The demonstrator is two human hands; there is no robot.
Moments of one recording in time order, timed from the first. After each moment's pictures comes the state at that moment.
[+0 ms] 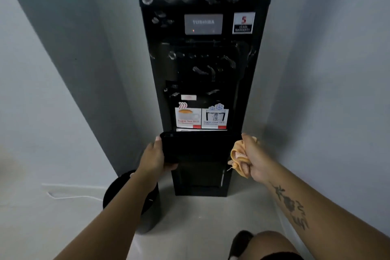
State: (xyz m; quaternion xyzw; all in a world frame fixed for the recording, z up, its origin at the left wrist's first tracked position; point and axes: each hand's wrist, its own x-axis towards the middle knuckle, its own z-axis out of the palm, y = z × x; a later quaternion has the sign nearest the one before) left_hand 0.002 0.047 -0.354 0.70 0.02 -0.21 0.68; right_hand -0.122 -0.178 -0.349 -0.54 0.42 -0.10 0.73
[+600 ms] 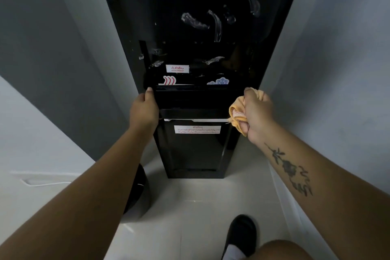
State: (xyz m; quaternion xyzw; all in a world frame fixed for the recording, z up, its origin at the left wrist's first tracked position) left_hand 0.122 -0.040 -0.386 0.80 0.01 -0.07 0.60; right_hand -0.015 -0.231 -0.373 -0.53 0.43 -0.26 0.68
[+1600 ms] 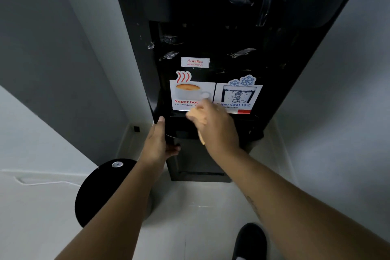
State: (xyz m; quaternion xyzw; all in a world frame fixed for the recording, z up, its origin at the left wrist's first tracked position) left_hand 0.119 -0.023 -0.477 0.66 0.05 -0.27 0.70; right_hand 0.057 -0.155 -0.445 -0.90 0.17 -0.29 0.27
